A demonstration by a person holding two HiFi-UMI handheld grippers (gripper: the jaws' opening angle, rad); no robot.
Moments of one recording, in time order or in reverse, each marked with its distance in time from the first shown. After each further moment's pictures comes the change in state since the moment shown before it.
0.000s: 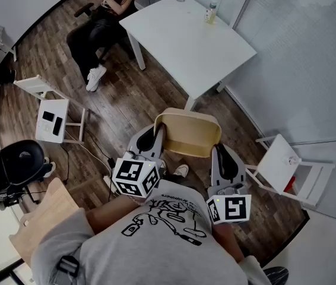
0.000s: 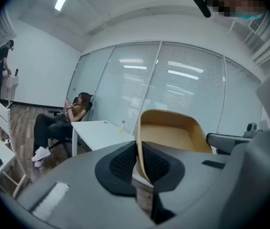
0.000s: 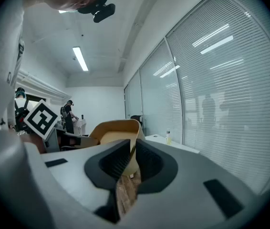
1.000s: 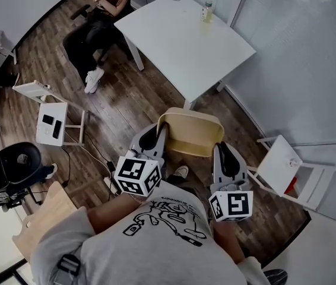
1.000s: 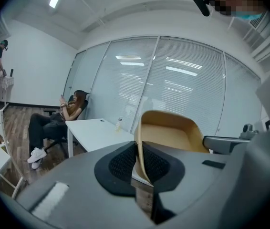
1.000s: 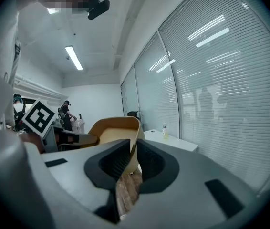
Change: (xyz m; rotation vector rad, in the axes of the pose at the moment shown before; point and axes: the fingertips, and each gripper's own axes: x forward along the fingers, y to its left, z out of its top) left arm 0.062 -0.025 -0.003 0.020 0.032 -0.013; right arm 0.026 -0.065 -0.020 0.056 0.051 0.001
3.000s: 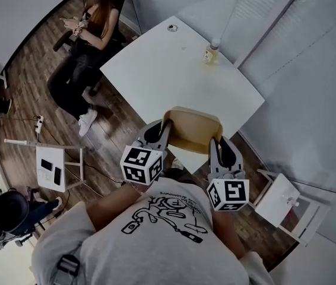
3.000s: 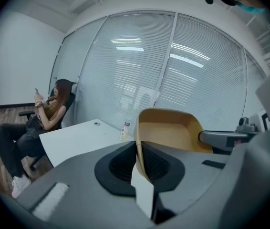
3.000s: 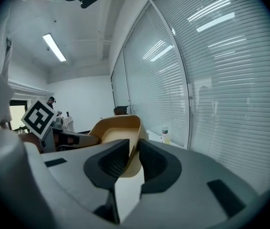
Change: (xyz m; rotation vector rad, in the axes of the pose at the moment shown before) left arm 0.351 0.187 0.130 0.030 0.137 -0.082; right arm 0.395 -0.127 0.053 0.051 0.097 -0.050
